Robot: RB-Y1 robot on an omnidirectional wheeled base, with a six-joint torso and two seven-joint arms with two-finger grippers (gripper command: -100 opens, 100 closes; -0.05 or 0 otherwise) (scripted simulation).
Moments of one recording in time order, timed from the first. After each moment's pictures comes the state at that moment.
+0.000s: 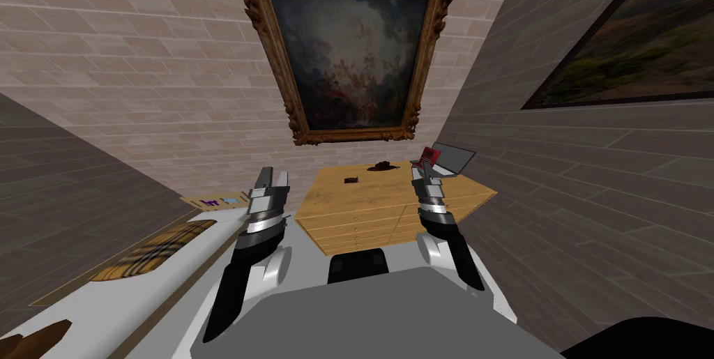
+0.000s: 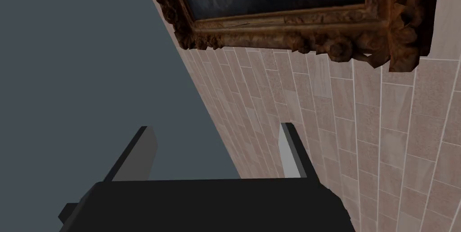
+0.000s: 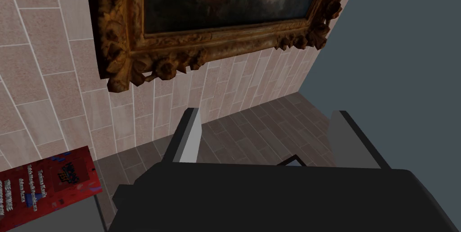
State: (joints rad) left arm 0.49 0.02 0.01 -2.39 -0.08 -0.42 -0.07; right arm 0.54 -0.01 -0.07 -2.35 0.02 -0.41 0.02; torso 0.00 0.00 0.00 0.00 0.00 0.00
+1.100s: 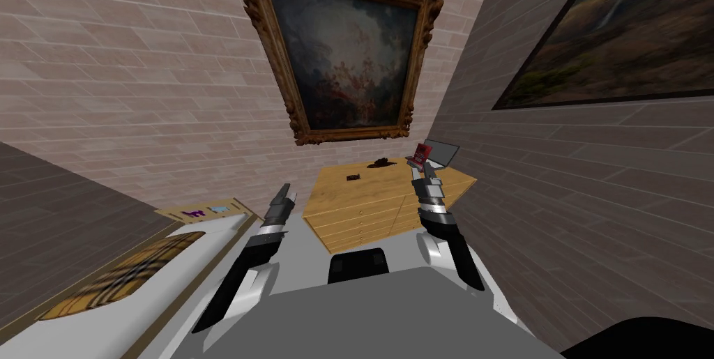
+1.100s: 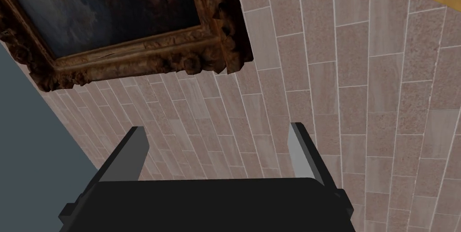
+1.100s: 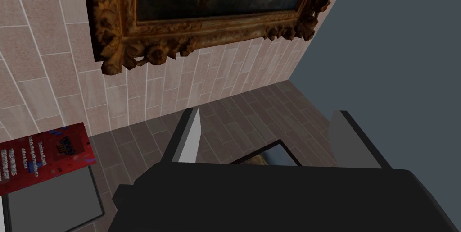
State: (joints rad) left arm 0.55 0.24 0.06 -2.20 0.10 -0.21 -0.05; right arm 0.54 -0.01 -0.07 -2.35 0.02 -0.41 0.02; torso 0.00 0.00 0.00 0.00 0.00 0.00
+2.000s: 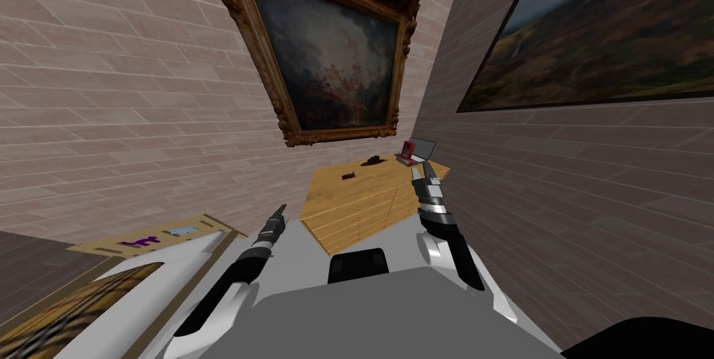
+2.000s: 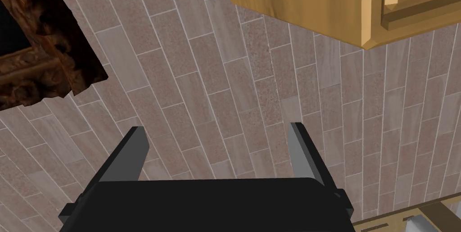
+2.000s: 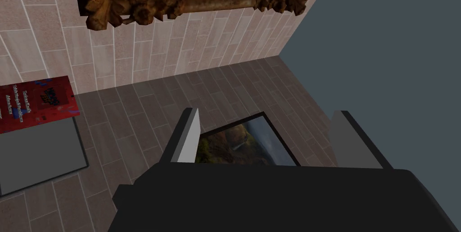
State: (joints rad) left arm 0.61 0.39 0.11 -1.99 0.28 0.00 -0.04; right arm 0.54 -0.01 -0.07 -2.35 0.02 -0.41 0.02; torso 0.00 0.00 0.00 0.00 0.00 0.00
